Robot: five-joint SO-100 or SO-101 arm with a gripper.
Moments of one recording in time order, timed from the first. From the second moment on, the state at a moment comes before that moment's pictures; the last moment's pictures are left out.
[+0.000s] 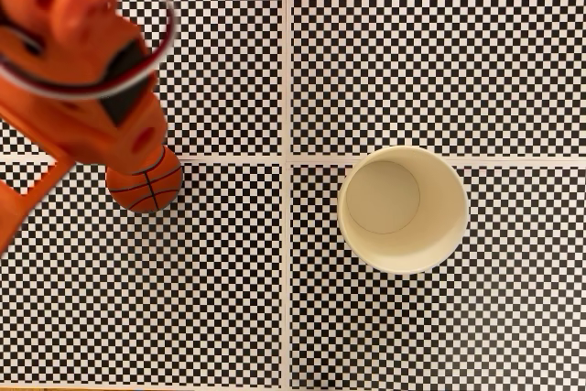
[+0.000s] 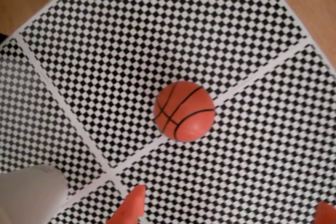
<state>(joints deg) 24.6 84.5 61.9 90.7 -80.9</state>
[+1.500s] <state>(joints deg) 21.2 72.0 62.5 82.2 -75.3</state>
